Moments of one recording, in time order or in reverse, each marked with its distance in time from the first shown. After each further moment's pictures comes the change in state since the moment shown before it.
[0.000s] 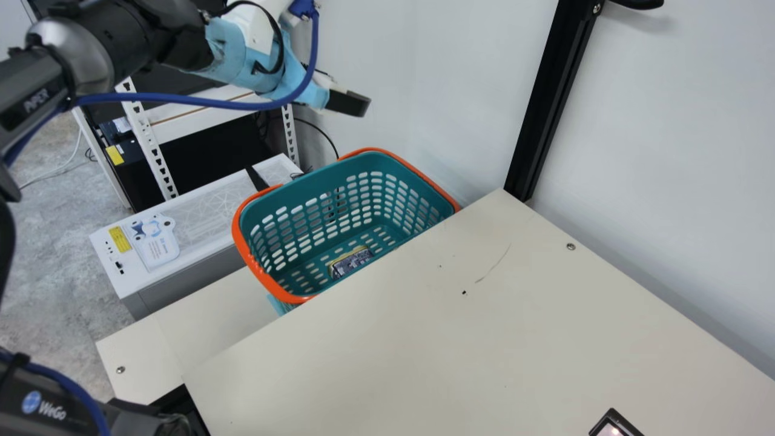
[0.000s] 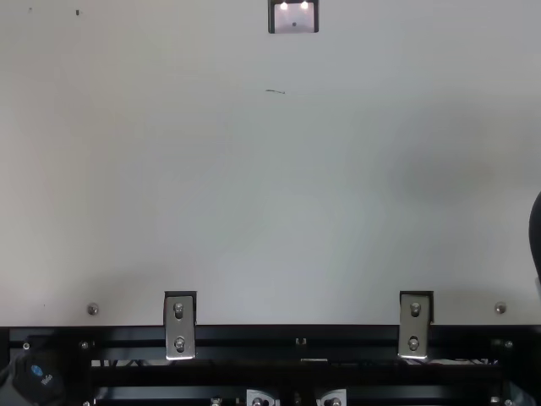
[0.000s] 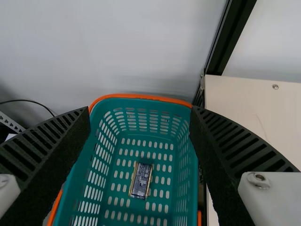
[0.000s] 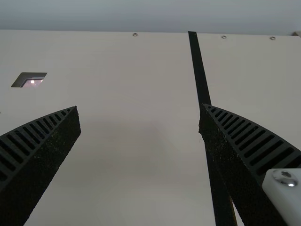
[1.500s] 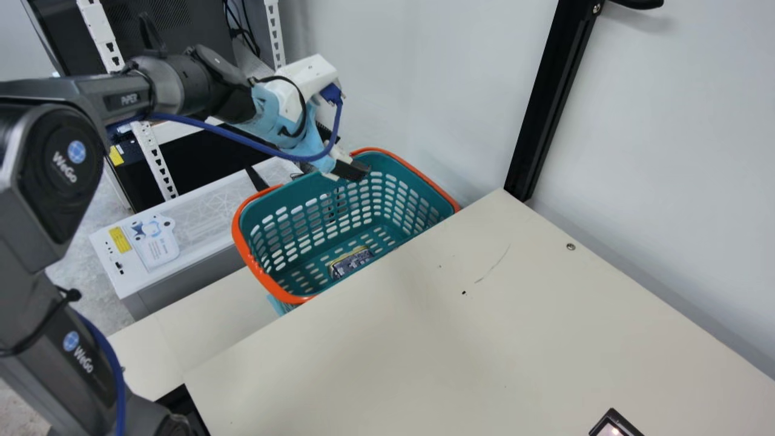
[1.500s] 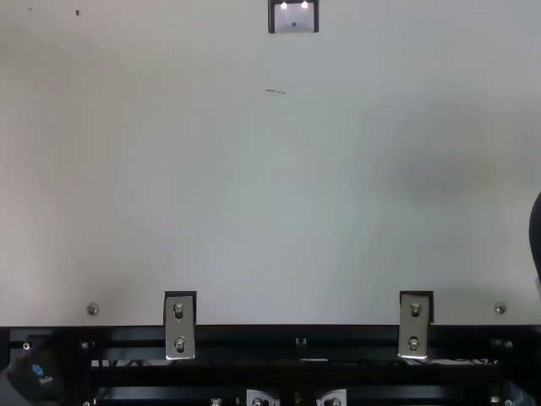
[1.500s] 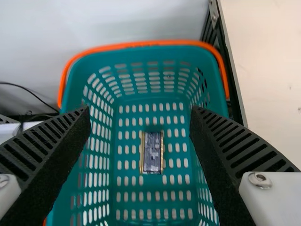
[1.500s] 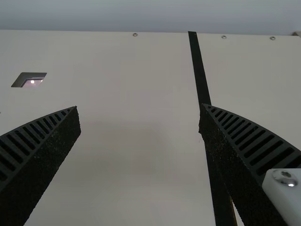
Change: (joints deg) left arm -0.4 15.2 3.0 -1.6 -5.2 18.4; right arm 0.0 0.0 0.0 0.0 0.0 0.0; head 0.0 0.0
